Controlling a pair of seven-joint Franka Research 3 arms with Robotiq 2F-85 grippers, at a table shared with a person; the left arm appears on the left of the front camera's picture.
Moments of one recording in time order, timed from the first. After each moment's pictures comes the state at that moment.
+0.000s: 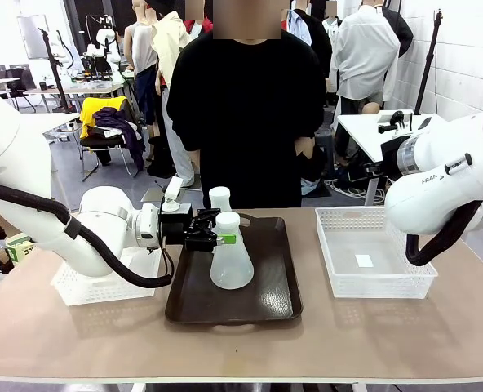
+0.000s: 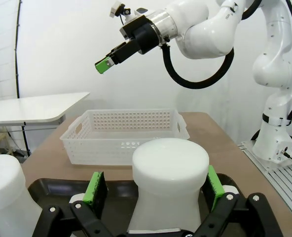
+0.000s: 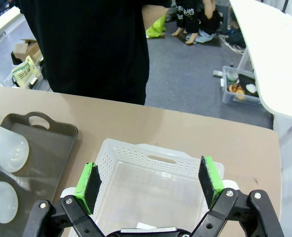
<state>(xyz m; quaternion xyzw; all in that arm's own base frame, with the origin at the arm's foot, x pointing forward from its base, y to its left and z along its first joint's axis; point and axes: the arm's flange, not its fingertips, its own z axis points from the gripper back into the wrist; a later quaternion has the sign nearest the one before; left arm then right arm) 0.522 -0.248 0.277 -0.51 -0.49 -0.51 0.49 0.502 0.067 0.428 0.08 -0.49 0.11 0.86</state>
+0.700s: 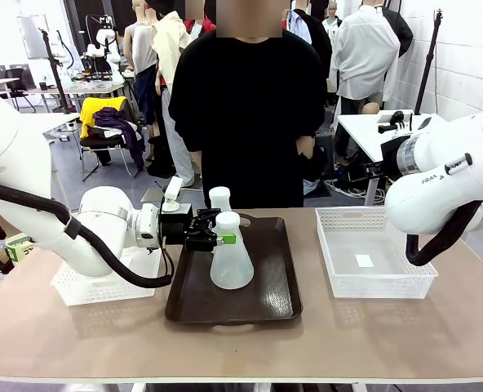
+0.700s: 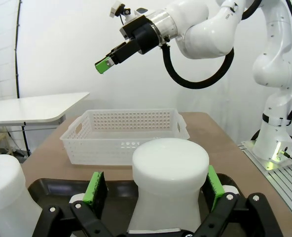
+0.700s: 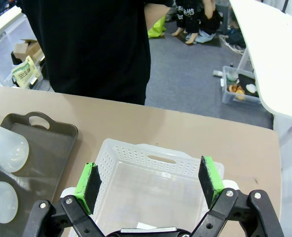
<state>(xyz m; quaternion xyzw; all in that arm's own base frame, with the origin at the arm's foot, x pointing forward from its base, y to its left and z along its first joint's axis) 0.522 -0.248 0.277 -0.51 -0.49 -0.51 0.49 0.502 0.067 0.428 0.08 -0.49 0.11 0.86</state>
